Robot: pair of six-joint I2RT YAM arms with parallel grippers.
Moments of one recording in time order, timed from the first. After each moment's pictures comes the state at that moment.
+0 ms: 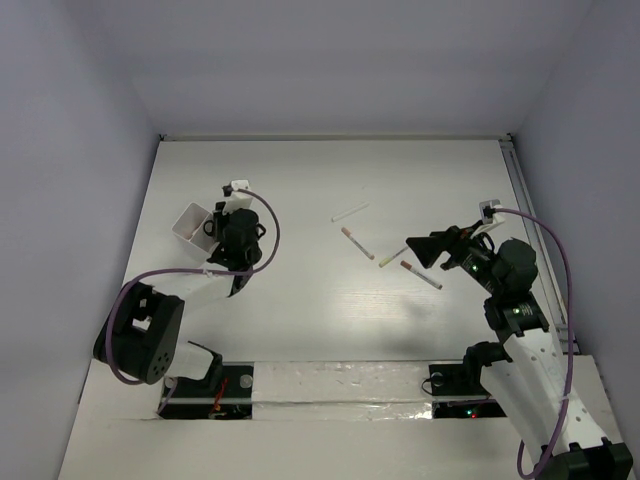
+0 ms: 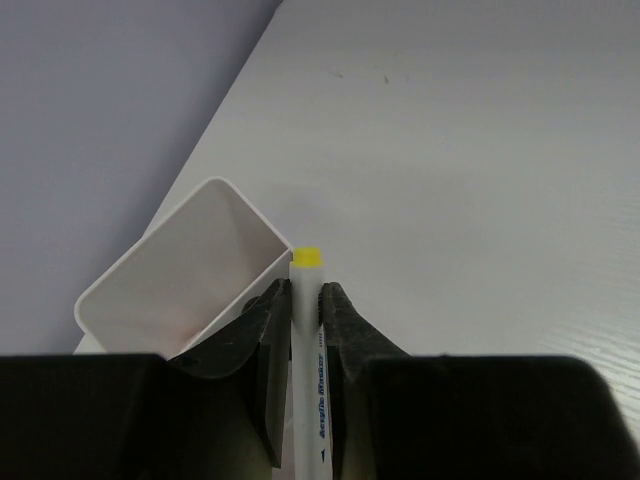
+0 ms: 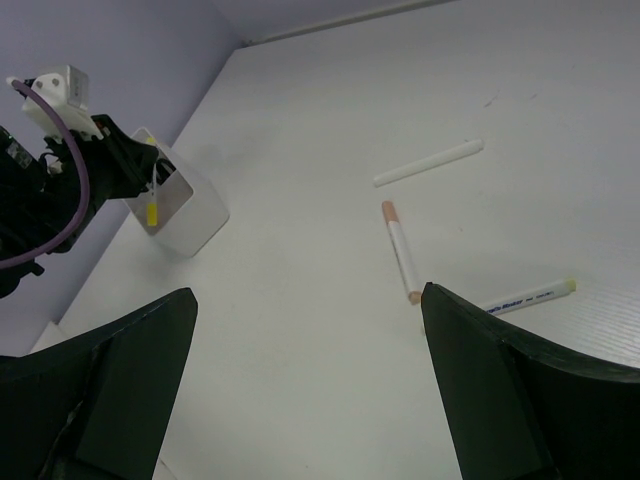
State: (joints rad) left arm -0.42 1.37 0.54 0.56 -0.89 0.11; right arm 0.15 0.58 0.47 0.05 -0.48 0.52
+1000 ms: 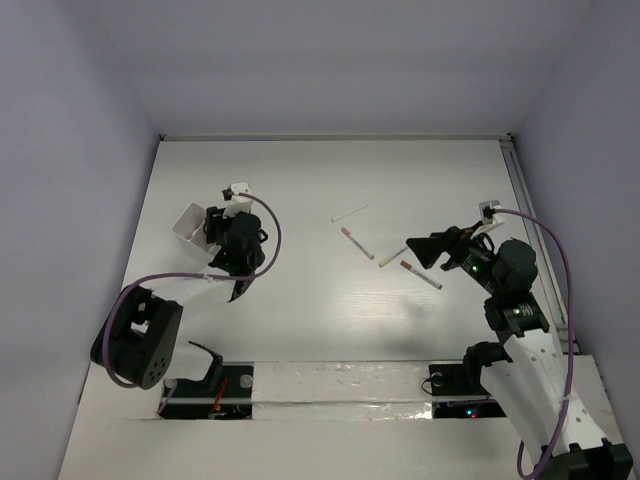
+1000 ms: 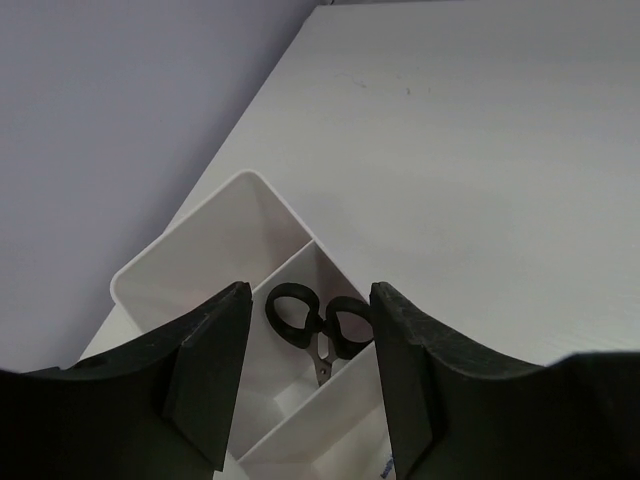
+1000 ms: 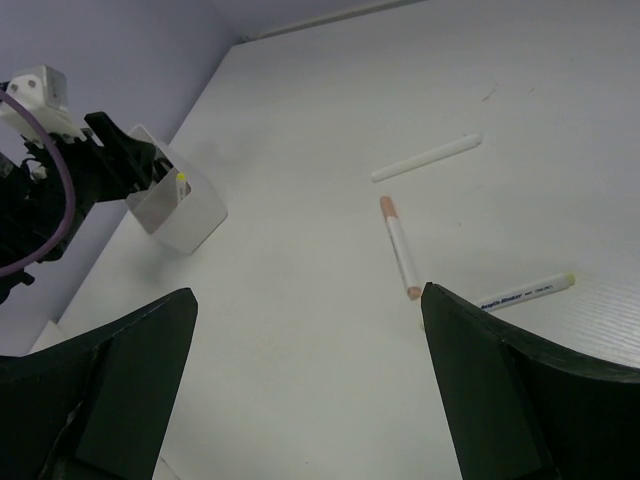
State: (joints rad) left arm -0.46 1.35 0.52 0.61 -0.99 0.13; right arm 0.15 0.58 0.47 0.04 -0.48 0.52
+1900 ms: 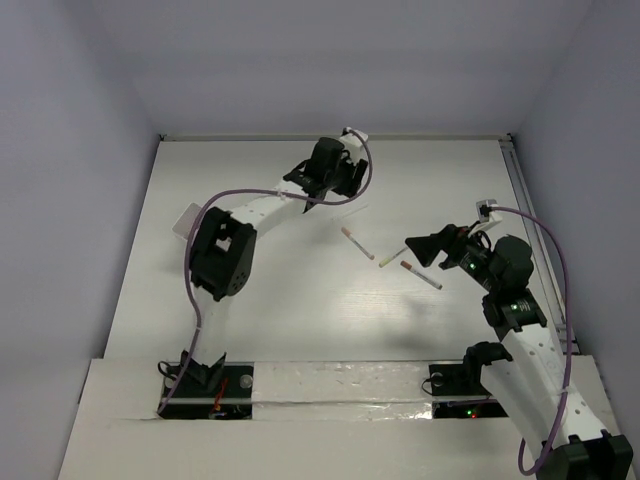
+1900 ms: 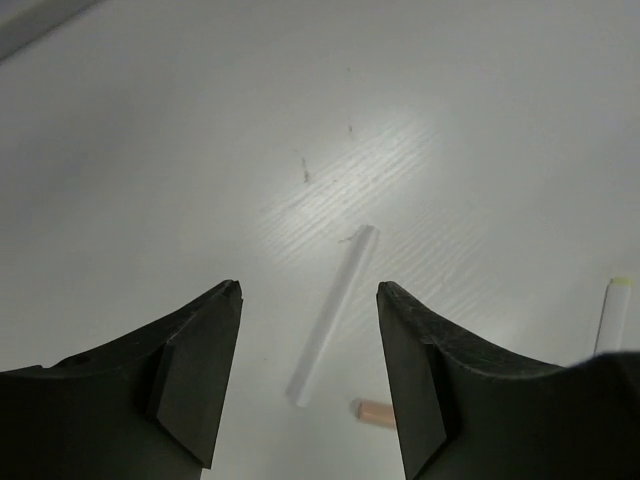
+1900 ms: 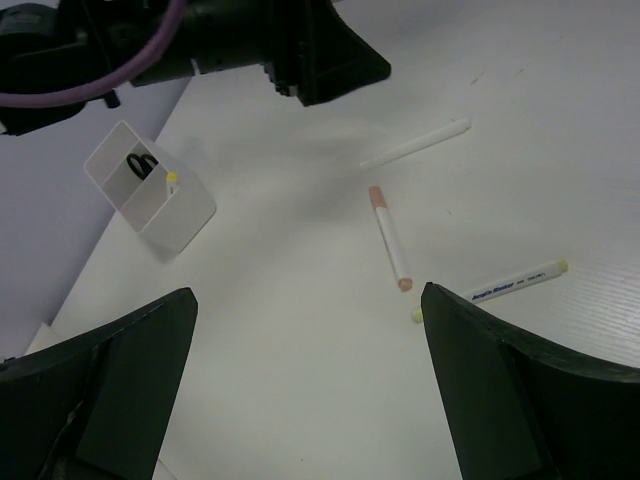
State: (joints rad) left arm -0.61 2.04 1.61 -0.06 0.04 -0.03; right arm 0.15 0.62 0.47 0.04 -0.47 0.52
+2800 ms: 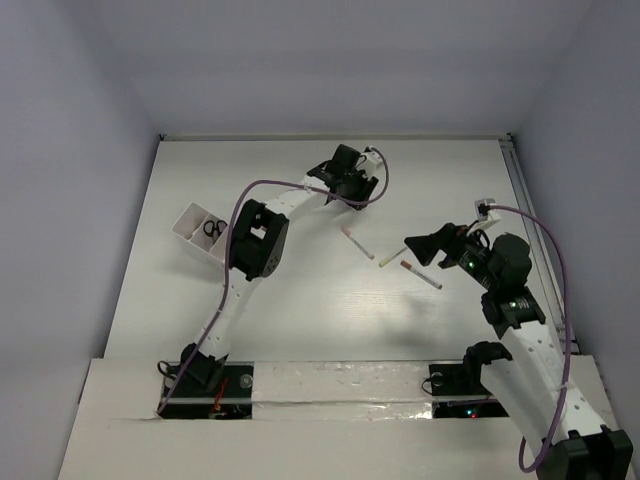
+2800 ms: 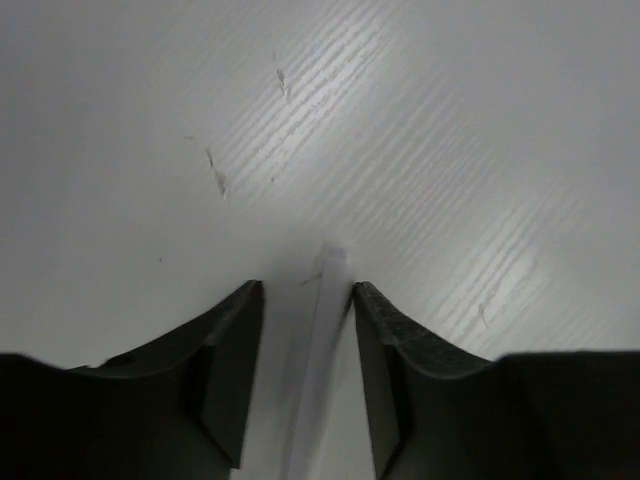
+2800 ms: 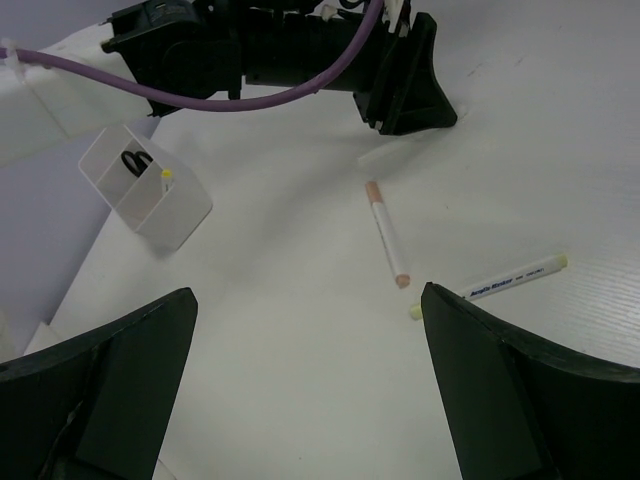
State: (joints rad) left arm -0.61 2.46 2.04 -0.34 0.23 0.11; right arm 0.15 0.64 0.47 0.04 -0.47 0.52
